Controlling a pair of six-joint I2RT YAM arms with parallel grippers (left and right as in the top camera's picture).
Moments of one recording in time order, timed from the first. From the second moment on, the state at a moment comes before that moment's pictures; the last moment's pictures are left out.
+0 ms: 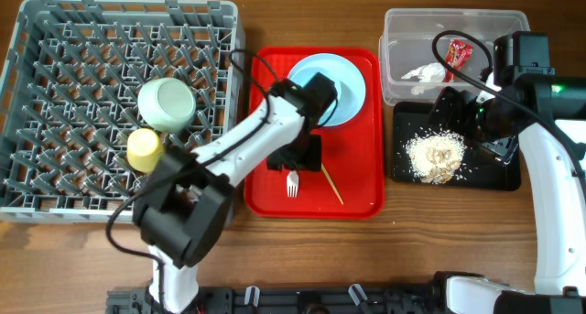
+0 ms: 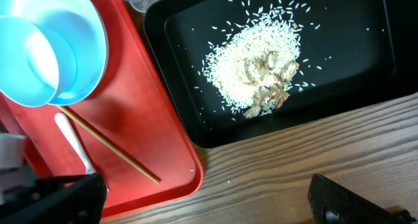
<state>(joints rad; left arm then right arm) -0.68 2.00 1.49 -1.14 0.10 -0.58 -0.06 1.43 1.45 -1.36 -0.08 0.42</state>
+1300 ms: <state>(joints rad) -0.46 1.60 1.35 -1.01 0.03 -0.57 -0.06 1.43 1.45 -1.37 -0.08 0.42</state>
